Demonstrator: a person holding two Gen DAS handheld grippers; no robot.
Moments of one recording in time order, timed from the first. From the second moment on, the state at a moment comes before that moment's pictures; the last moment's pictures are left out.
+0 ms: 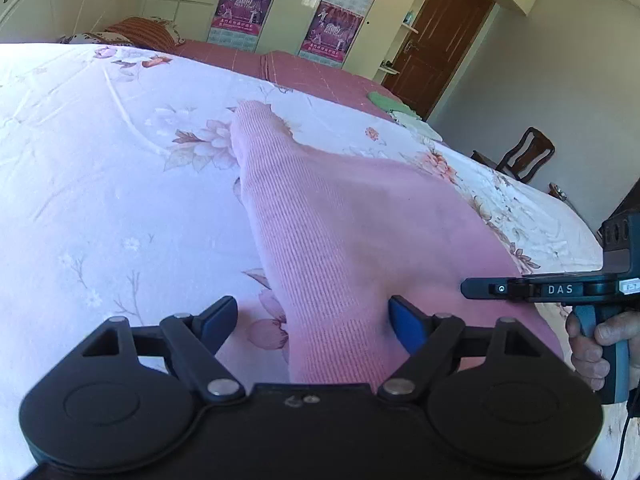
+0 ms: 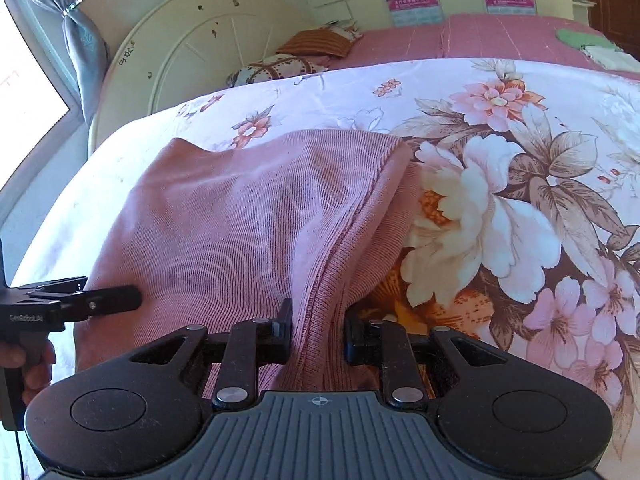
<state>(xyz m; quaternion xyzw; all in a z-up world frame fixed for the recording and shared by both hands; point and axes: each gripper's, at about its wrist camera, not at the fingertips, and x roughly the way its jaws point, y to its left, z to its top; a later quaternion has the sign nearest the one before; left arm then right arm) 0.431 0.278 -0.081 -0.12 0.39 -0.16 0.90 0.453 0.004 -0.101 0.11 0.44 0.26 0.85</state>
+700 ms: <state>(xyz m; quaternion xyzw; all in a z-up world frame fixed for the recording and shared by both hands) 0.432 0.230 -0.056 0.02 0.35 -0.16 0.92 0.467 0.022 -0.074 -0.05 0.41 0.21 0.89</state>
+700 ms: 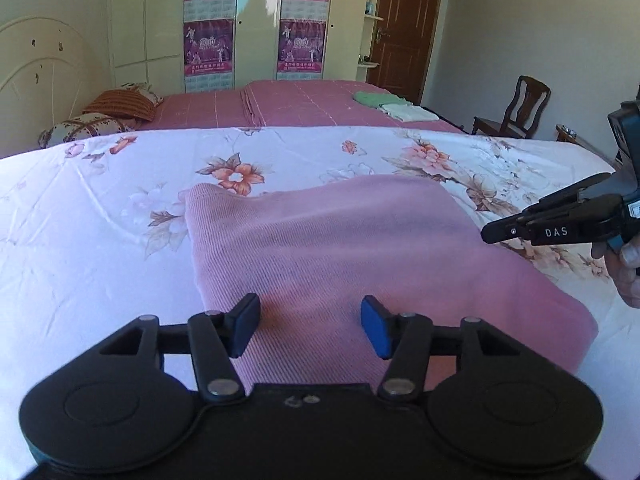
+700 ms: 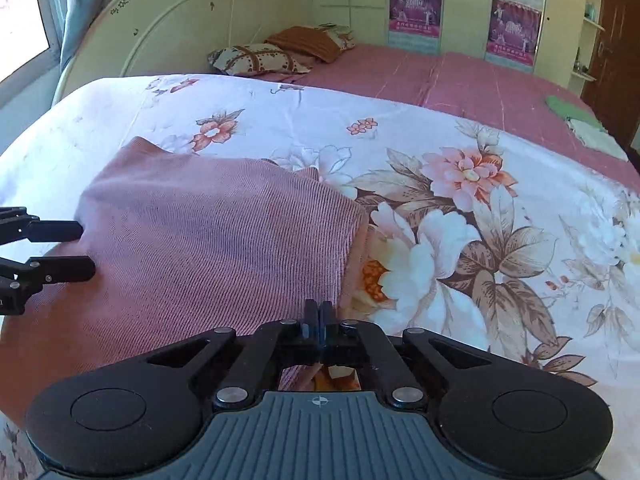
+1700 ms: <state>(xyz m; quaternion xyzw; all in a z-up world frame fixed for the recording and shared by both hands) 0.309 0.218 -0.079 0.00 0.39 -0.05 0.92 0.347 0.026 -0.081 -0.09 0.40 0.22 0.89</state>
